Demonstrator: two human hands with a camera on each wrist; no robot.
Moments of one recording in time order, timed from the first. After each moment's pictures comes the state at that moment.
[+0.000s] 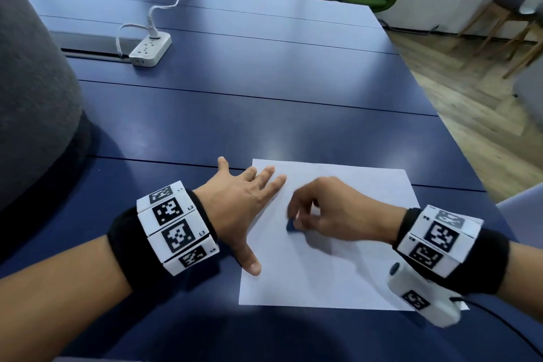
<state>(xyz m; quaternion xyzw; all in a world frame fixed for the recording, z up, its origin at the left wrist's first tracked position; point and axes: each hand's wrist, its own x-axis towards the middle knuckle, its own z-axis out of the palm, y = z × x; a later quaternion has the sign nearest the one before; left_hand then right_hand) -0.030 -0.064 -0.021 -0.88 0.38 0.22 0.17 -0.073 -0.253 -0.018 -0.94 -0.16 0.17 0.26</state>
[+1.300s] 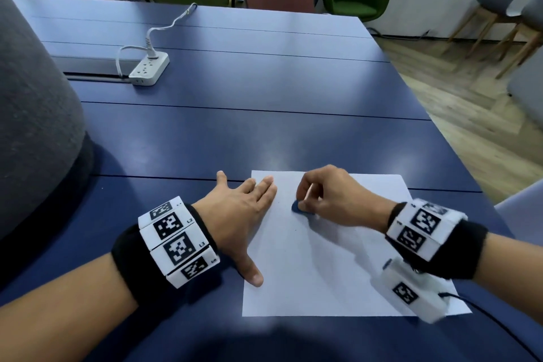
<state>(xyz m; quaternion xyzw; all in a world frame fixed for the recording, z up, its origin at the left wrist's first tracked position) -0.032 -0.062 -0.017 -0.88 0.38 0.24 0.17 -0.053 -0.262 -0.022 -0.94 -0.04 0.11 0.31</state>
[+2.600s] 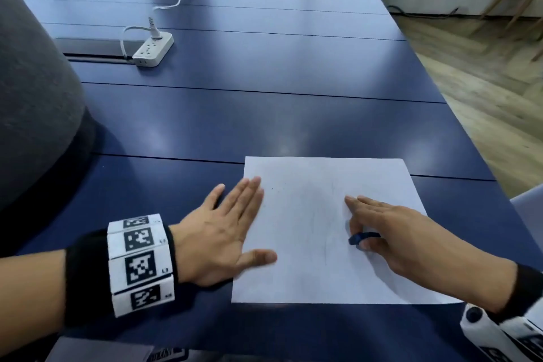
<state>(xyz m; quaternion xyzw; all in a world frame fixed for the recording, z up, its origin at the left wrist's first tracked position) -0.081 -0.049 -0.039 -0.89 0.34 0.26 0.14 -0.139 -0.334 -0.040 -0.96 -0.14 0.14 0.18</state>
